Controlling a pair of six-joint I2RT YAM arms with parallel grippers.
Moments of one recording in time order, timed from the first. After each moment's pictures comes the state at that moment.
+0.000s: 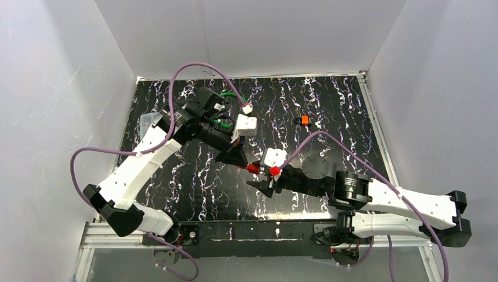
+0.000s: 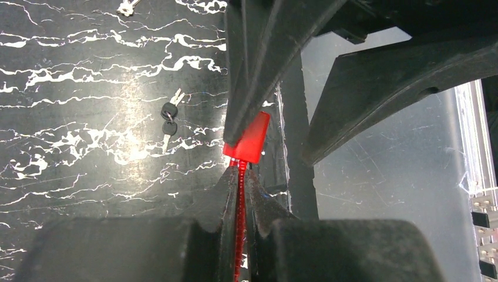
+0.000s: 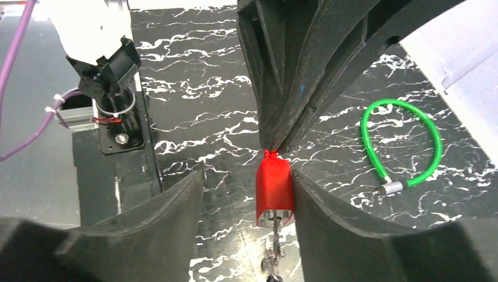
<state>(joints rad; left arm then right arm) -0.72 1.38 1.65 -1.27 0.85 0.57 1.36 0.89 0.92 -0.20 0.10 -0.16</state>
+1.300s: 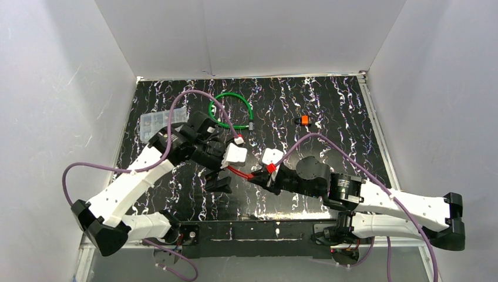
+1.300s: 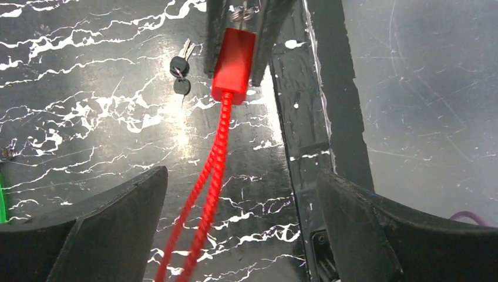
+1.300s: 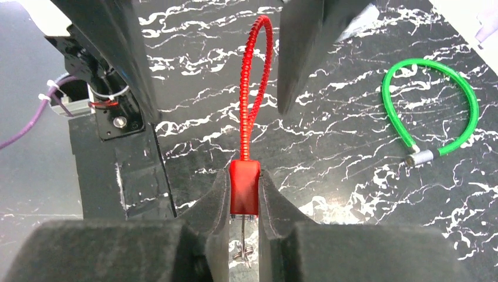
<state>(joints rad) -0.72 1.18 1.32 -1.19 0.75 0.81 1.31 0.89 0.80 -0.15 0.06 -0.07</state>
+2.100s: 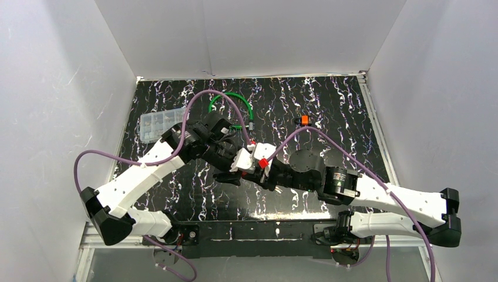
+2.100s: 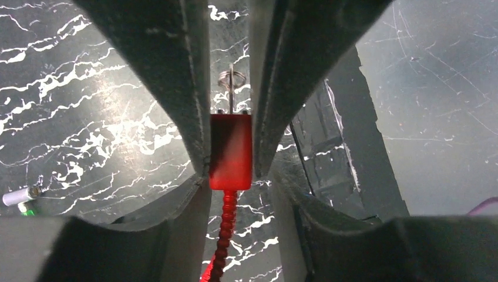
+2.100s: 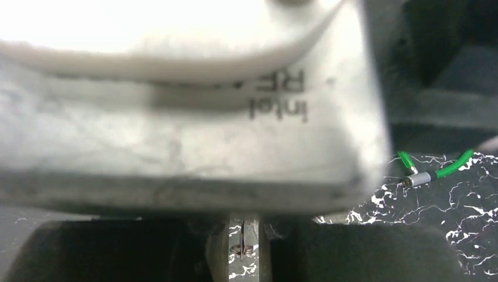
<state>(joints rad) -0.83 1.28 1.38 -1.18 0.69 0.90 1.30 0.98 0.94 -0.21 0.01 -0.09</state>
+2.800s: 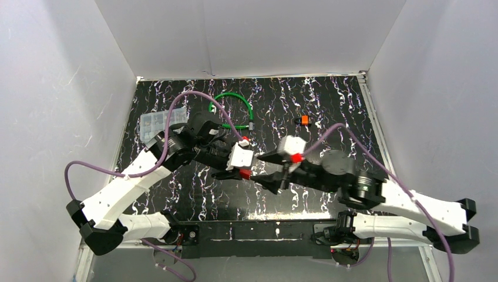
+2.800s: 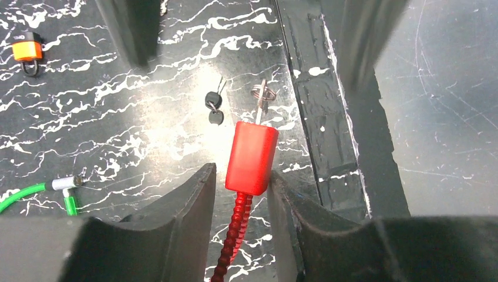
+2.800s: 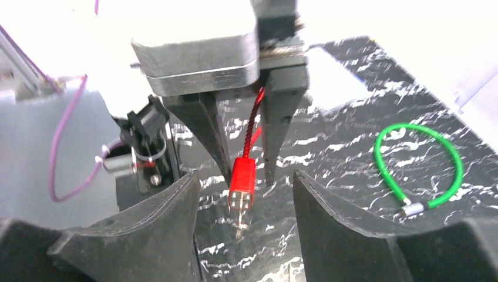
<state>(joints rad) -0.84 1.17 1.36 -1.07 0.65 0.77 1.30 0.83 0.95 -0.16 0.01 -0.03</state>
